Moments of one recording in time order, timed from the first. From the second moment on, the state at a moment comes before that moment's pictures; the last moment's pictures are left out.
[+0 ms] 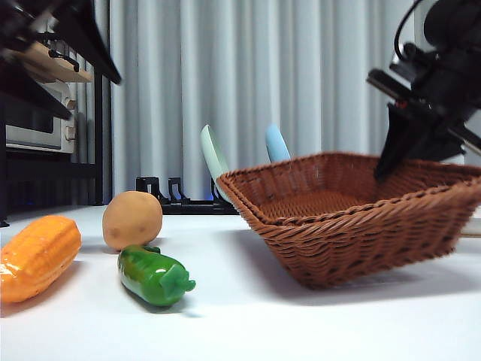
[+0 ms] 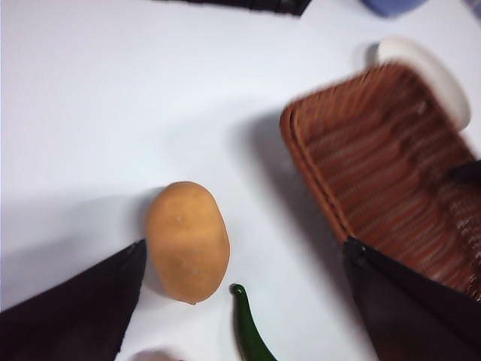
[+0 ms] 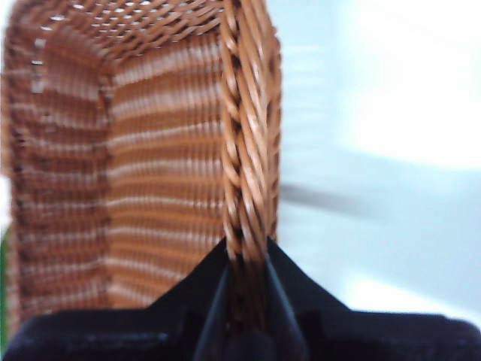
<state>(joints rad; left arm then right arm) -0.21 1.22 0.96 -0.43 0.38 -0.21 0.15 1.54 1.08 -0.54 -0.46 0.10</state>
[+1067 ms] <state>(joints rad) -0.35 1.75 1.18 -0.45 0.19 -0.16 0.13 1.54 1.23 -0.61 -0.46 0.13</state>
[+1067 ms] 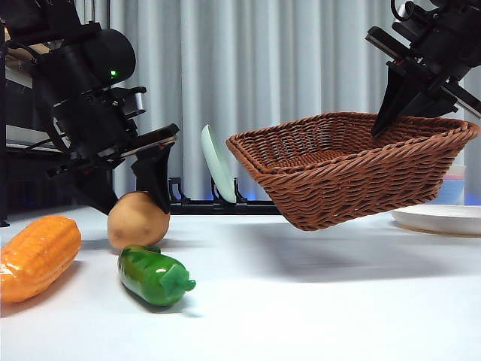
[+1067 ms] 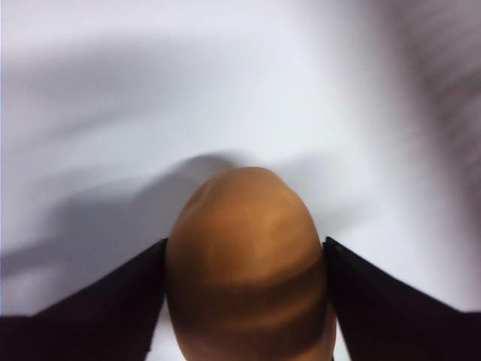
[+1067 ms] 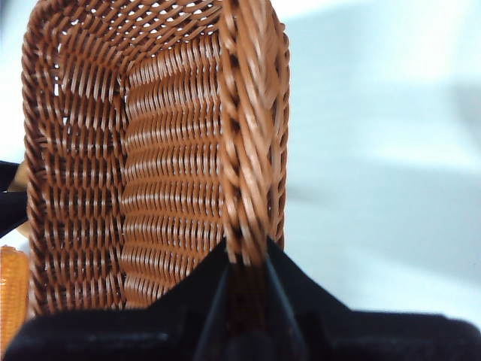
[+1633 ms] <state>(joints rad) -0.41 1.36 1.46 -0.57 0.29 -0.17 0.16 1.54 1.23 -0.55 -0.47 0.26</state>
